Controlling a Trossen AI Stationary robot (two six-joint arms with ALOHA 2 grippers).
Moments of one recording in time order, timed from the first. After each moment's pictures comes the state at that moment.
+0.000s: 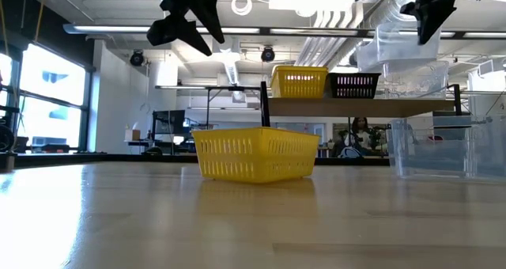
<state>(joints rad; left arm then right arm) 0.18 1.41 1.24 -0.73 -0.17 -0.78 -0.92 1.12 1.50 -1.57 0.05 -0.91</state>
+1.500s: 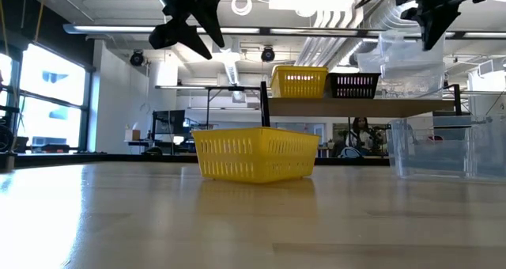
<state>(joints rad) 0.24 1.41 1.24 -0.73 -0.14 -0.75 -0.87 1.10 1.43 -1.57 0.10 -0.90</state>
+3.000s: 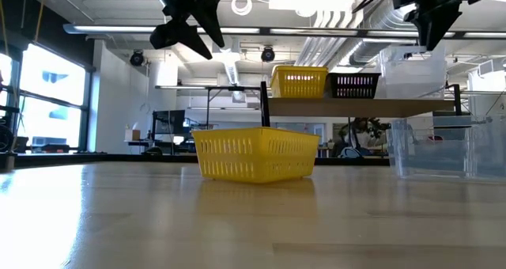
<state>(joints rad) 0.24 1.41 1.24 -0.73 -0.14 -0.73 -0.89 1.11 1.43 -1.57 0.10 -0.78</state>
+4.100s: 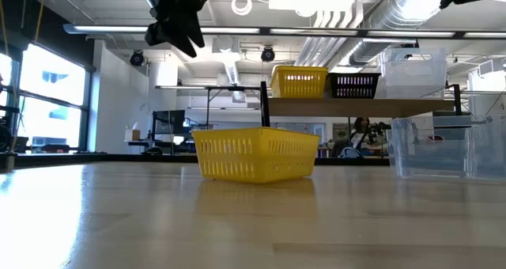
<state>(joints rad) 0.34 1.33 1.24 -0.85 -0.06 -0.42 -0.40 0.95 1.43 -1.57 -0.25 0.59</state>
